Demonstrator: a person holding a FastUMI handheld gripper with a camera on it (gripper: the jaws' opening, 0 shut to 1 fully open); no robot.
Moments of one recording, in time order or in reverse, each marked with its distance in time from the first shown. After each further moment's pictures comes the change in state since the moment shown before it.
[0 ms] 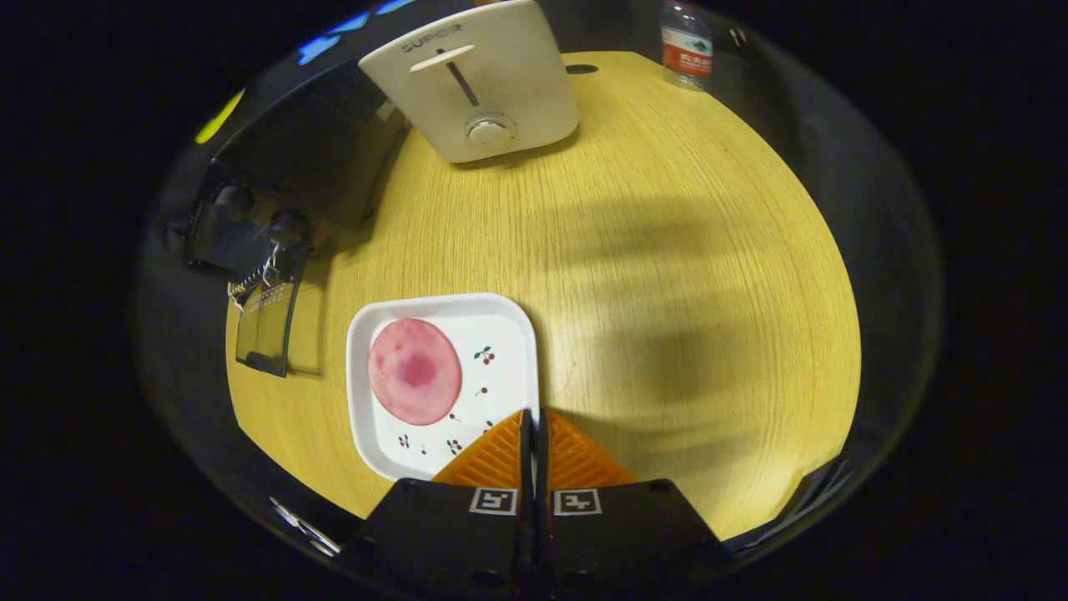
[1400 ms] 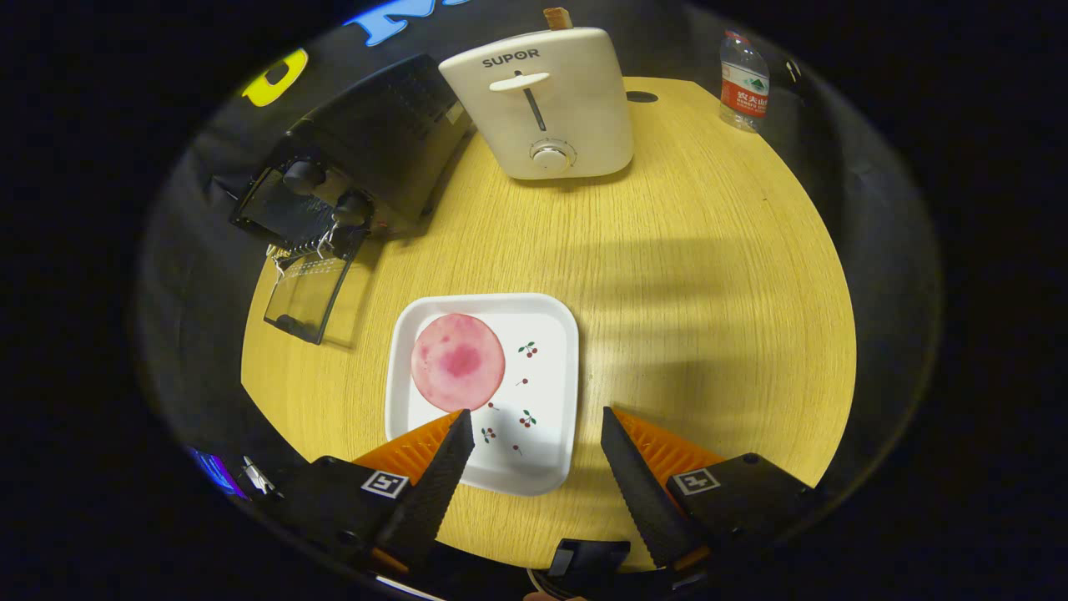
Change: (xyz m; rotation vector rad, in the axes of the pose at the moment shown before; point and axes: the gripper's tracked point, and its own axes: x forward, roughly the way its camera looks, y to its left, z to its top) arm -0.011 -0.001 0.013 -0.253 -0.035 0.054
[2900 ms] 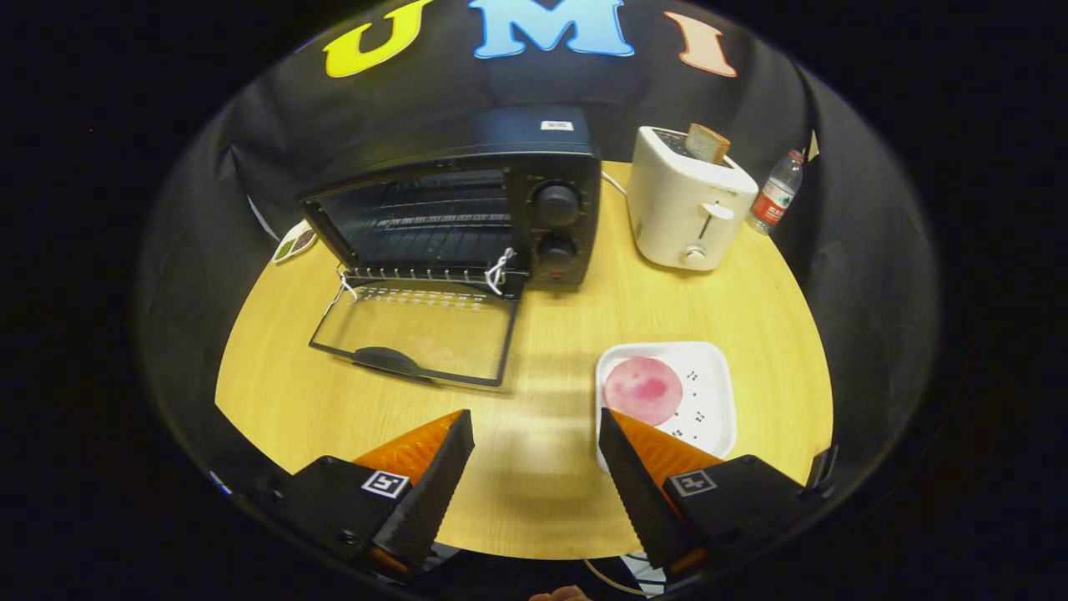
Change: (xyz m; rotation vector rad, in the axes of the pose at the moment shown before) arm -0.031 0.183 0.008 -0.066 -0.257 -0.220
